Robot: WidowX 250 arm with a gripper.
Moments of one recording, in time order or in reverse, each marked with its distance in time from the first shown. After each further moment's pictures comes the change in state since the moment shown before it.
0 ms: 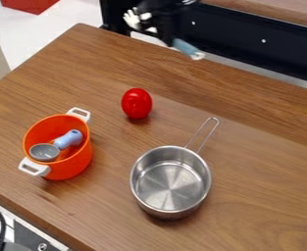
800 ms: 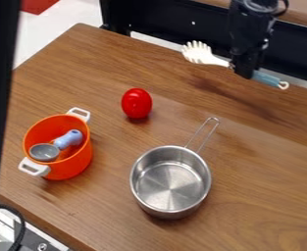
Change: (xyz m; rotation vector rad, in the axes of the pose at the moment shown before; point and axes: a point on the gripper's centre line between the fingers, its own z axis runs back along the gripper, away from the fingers) arm -0.065 -0.061 -0.054 0.043 0.002 0.246
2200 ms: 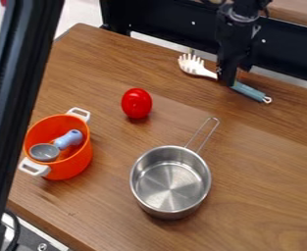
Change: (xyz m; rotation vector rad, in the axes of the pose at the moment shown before) arm 0.014 -0.018 -0.031 -0.001 0.034 -0.057
